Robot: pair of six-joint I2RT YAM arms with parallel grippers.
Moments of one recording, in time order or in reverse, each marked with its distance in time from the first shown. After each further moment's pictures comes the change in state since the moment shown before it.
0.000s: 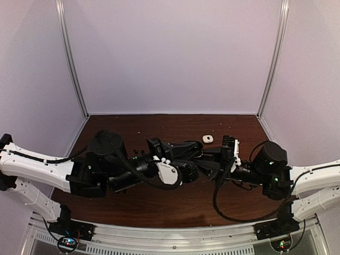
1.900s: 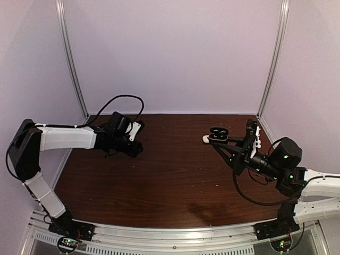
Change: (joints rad) left arm 0.834 0.234 -0.014 -0.591 0.261 -1.083; right arm -0.247 -0.241 -0.114 -0.130 -0.003 0.198
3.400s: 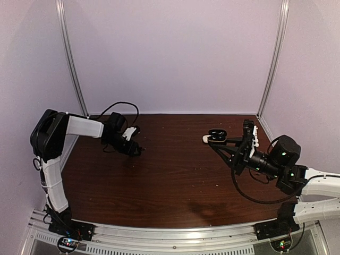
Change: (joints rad) left arm 0.233 0.402 0.263 -0.158 0.380 0.063; right arm -0.039 -0.002 0.020 -0.085 -0.052 0.014
